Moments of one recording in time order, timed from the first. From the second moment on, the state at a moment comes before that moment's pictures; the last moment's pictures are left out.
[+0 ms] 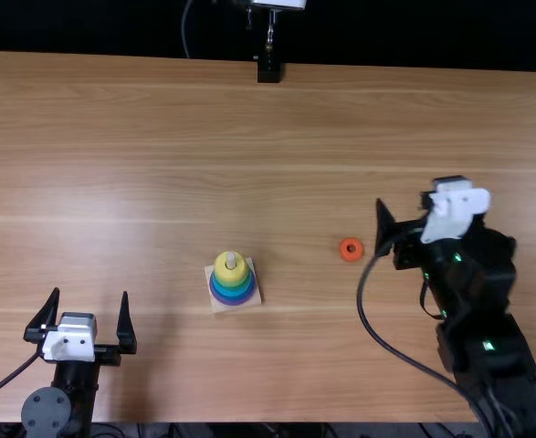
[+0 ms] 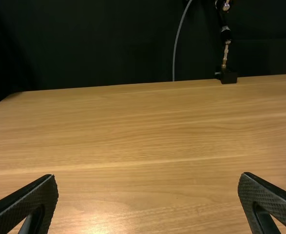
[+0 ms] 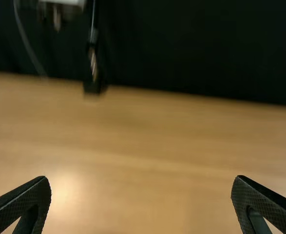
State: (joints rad) left arm -0.06 0.01 0.01 -0.08 -0.04 0.02; right arm 0.15 1.11 0.87 -0.17 -0.02 -0.08
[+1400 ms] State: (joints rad) left arm -0.06 0.01 0.01 -0.07 -0.04 0.02; right arm 0.24 1.76 1.07 -0.47 -0.04 -0.08
